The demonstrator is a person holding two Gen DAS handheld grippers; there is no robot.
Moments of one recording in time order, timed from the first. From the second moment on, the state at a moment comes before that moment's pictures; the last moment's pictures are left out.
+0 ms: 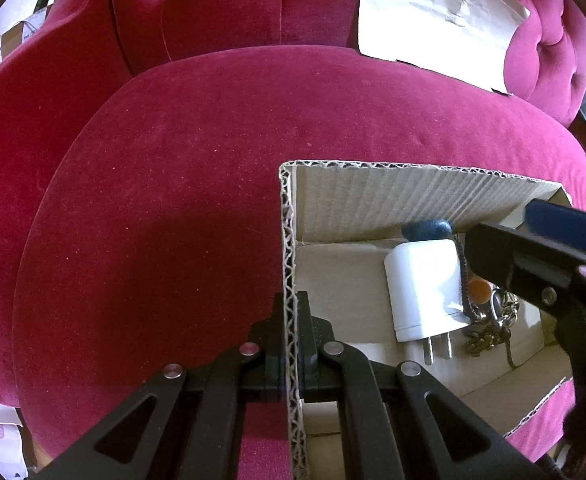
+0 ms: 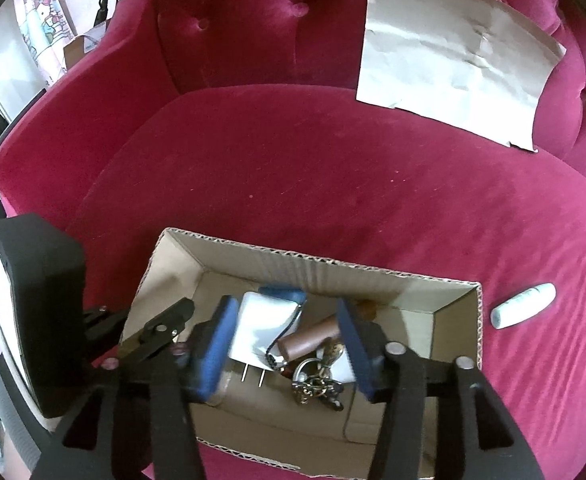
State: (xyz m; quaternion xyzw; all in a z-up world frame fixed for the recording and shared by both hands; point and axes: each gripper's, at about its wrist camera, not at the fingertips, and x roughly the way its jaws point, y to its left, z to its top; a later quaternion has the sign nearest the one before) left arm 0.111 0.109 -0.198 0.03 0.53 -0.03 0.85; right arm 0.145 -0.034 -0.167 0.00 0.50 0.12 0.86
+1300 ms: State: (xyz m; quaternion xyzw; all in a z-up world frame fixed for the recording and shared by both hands) left arm 0.112 0.108 -0.198 0.03 0.53 -0.03 0.85; right arm 0.121 -0.104 -0.146 -0.01 0.48 0.09 0.87
